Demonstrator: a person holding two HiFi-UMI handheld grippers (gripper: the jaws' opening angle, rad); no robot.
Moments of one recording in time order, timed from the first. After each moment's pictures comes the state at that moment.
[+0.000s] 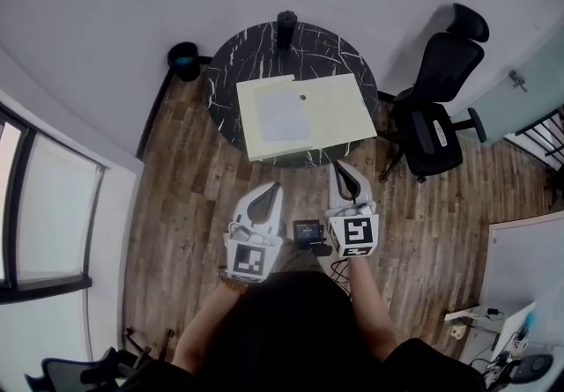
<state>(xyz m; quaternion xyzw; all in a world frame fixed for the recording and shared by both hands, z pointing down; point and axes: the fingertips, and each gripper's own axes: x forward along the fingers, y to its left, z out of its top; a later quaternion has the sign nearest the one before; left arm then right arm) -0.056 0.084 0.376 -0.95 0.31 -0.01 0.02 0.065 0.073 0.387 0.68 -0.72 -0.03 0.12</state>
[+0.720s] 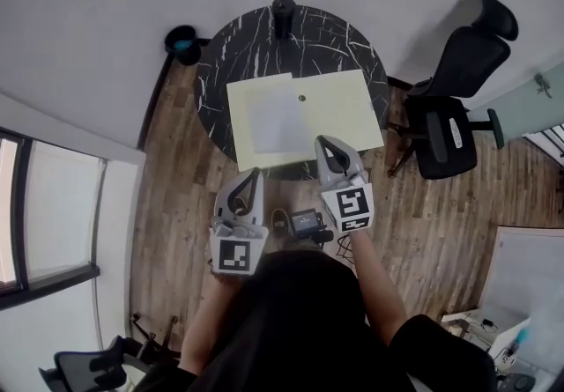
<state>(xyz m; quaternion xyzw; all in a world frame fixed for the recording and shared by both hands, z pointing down) 0.008 -0.044 0.393 -0.92 0.37 -0.06 0.03 0.138 -0.080 0.433 0.61 -0.78 0.01 0.13</state>
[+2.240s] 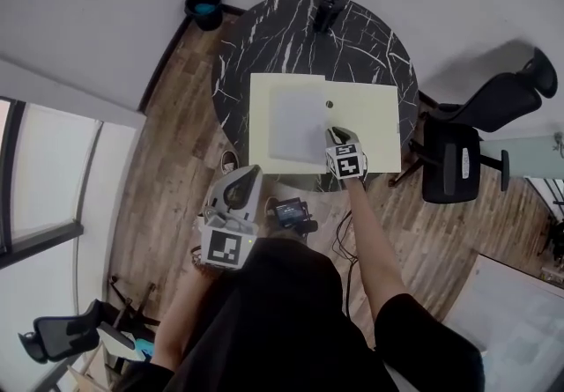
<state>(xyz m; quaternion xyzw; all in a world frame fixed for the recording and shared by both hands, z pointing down) -0.029 -0.135 0.451 -0.92 0.38 -0.13 -0.02 0.189 -0.224 0.726 0.53 -0.74 0.22 0.35</state>
